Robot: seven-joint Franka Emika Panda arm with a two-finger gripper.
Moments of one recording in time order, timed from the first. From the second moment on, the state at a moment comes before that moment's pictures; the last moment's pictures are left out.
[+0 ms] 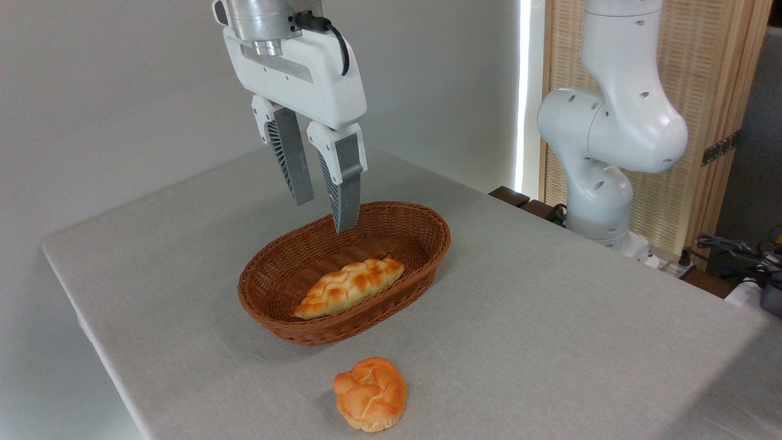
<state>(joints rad) 0.02 -0.02 -0.05 -1.59 -0.01 1.57 0.76</state>
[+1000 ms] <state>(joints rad) 0.13 -0.01 -0.03 -1.73 -0.01 1.75 0.81</state>
